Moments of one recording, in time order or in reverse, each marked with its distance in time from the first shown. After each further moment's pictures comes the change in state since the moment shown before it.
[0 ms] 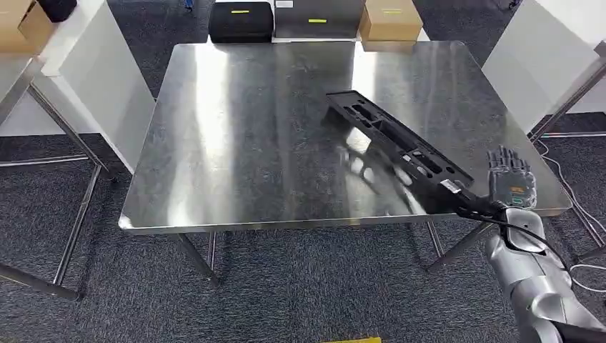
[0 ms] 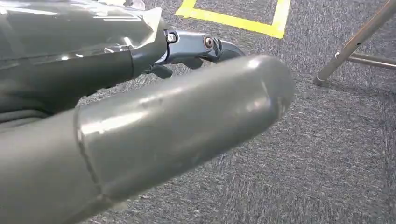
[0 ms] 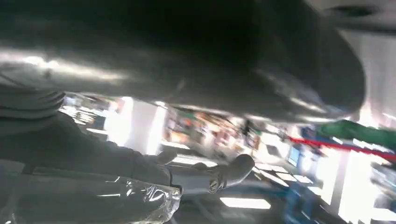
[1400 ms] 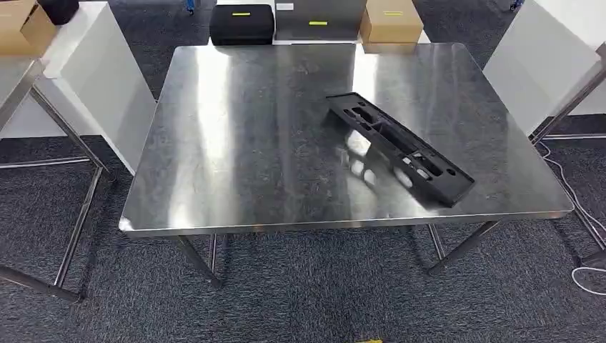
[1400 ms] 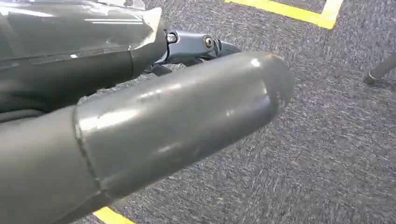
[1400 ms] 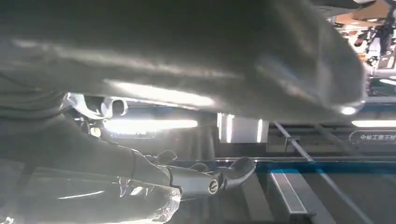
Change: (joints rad) left arm 0.001 -0.068 0.084 0.028 0.062 0.037 0.048; right arm 0.856 -0.172 -0.804 -0.869 -0.277 -0.086 -0.237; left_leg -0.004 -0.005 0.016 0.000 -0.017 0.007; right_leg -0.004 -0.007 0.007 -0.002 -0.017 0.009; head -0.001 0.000
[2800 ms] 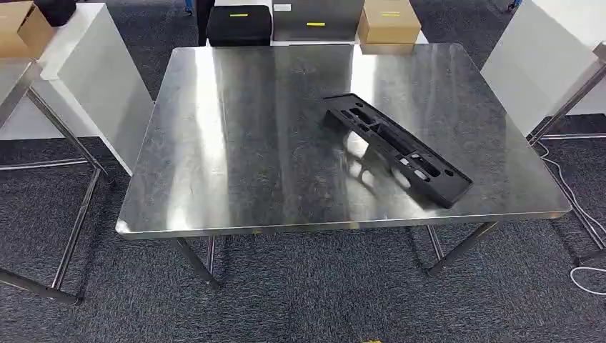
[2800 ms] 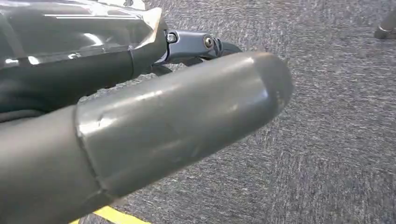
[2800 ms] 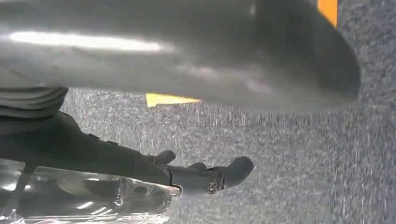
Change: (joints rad) left arm 0.012 0.073 -0.088 0.005 -0.197 -0.096 0.177; right arm -0.166 0.546 -0.319 1.069 -0.030 0.238 -0.127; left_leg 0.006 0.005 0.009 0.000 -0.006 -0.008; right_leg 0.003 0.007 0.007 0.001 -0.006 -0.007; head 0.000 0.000
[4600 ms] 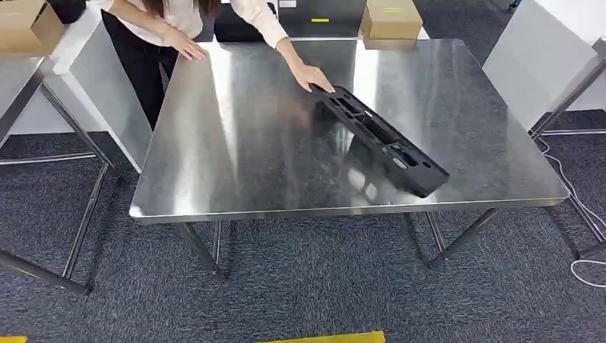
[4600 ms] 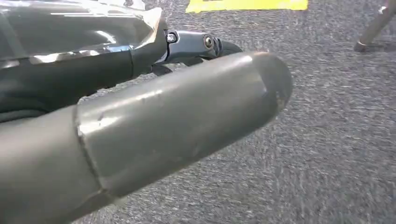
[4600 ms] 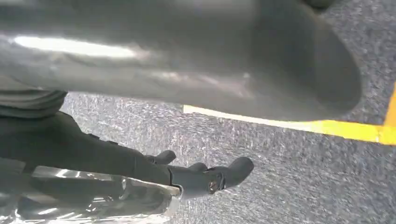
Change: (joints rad) left arm -0.006 0.040 -0.035 0.005 -0.054 -0.001 -0.004; right arm 0.012 0.037 0.113 0.025 0.136 -0.008 0.187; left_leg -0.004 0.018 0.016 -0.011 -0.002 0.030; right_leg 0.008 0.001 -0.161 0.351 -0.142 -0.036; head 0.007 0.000
